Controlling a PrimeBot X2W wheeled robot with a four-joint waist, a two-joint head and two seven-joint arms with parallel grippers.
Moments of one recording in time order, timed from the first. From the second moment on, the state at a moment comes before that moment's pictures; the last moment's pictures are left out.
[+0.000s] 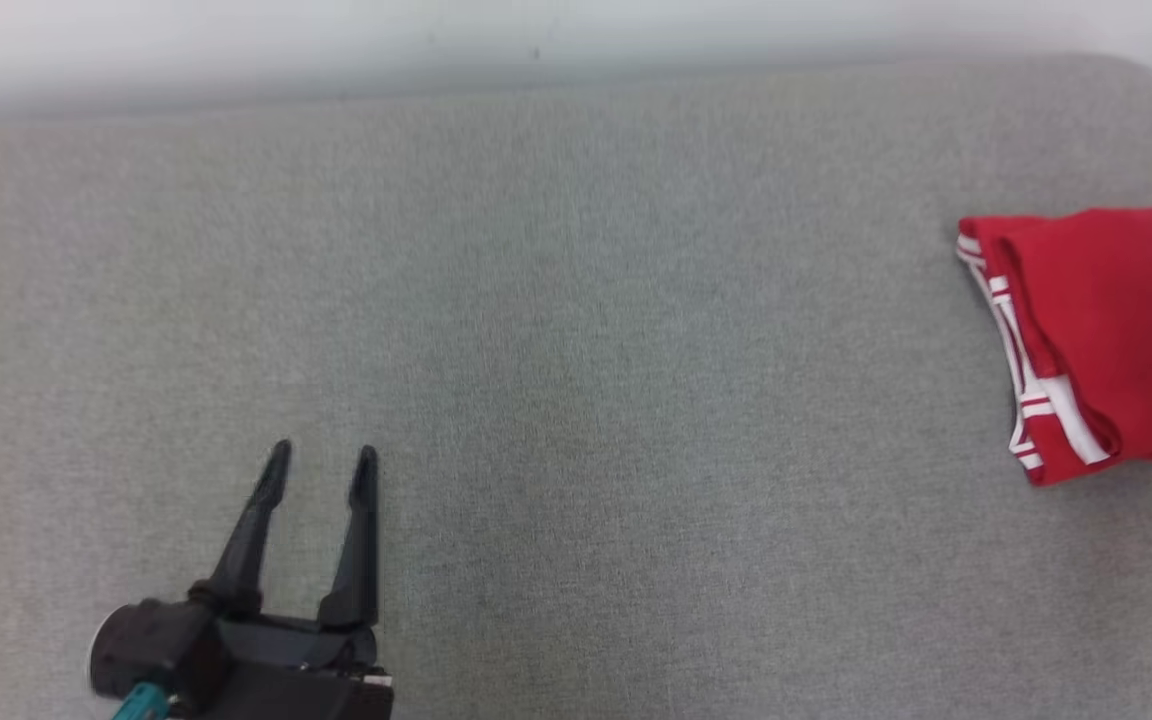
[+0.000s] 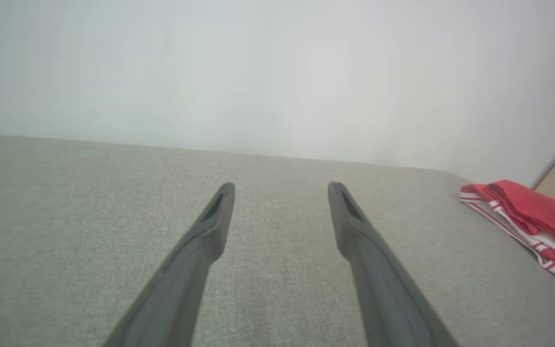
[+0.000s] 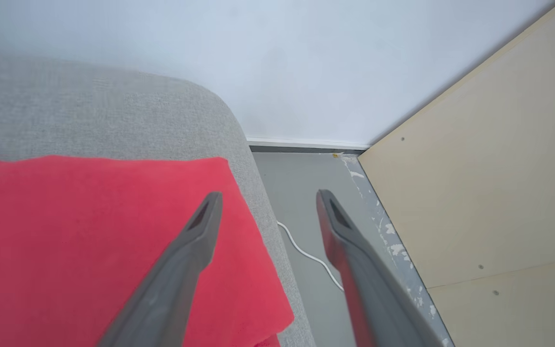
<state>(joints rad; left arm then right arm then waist) -0.12 0.11 -0.15 0.04 -0.30 -0.13 -0.26 -0.78 -0.49 -0.28 0.73 -0.24 0.13 0.30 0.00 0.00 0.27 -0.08</state>
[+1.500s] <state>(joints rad) 0.11 0.05 0.02 0.12 -0.28 -0.10 -0.26 -0.04 -0.05 -0.01 0.24 0.14 0.13 -0.15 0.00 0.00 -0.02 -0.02</state>
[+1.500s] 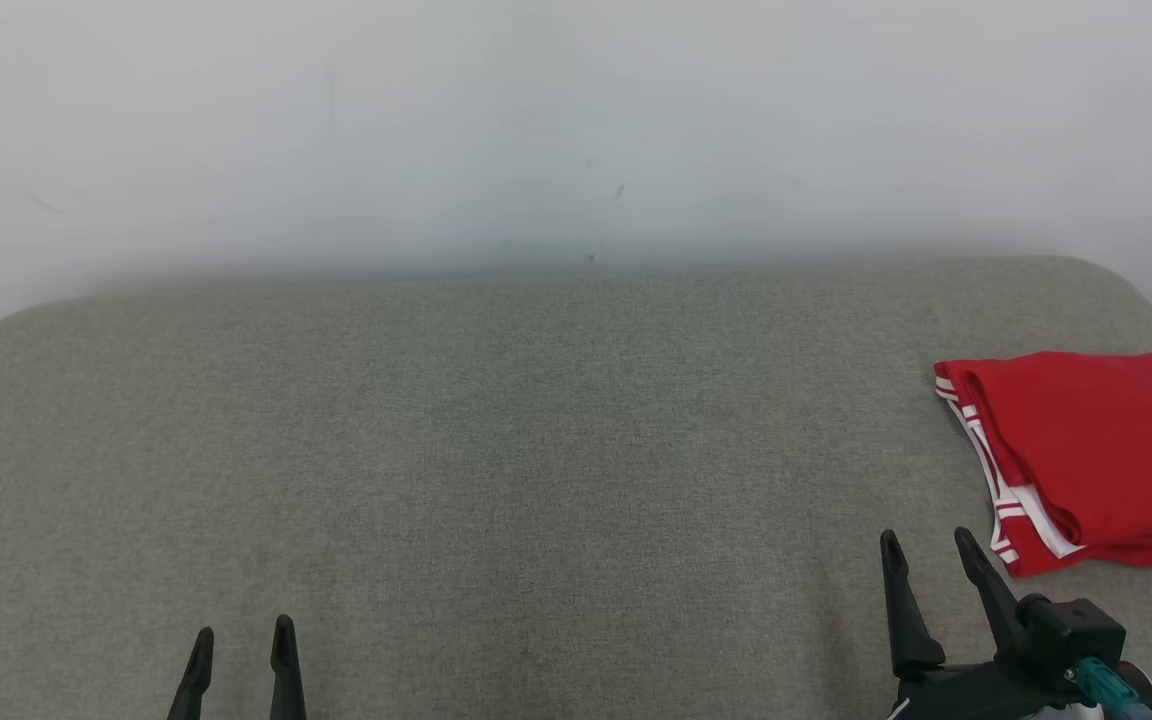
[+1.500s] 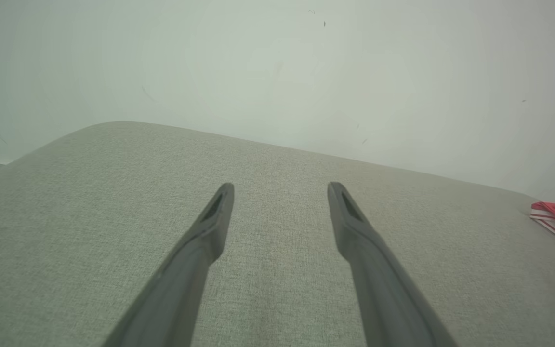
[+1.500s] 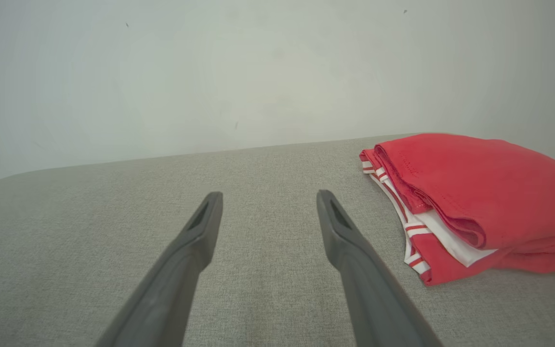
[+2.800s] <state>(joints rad) 0.12 0.05 0.02 0.16 -0.50 -0.08 -0.20 0.00 -0.05 -0.01 0.29 0.34 0.13 -0.12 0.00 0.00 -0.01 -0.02</state>
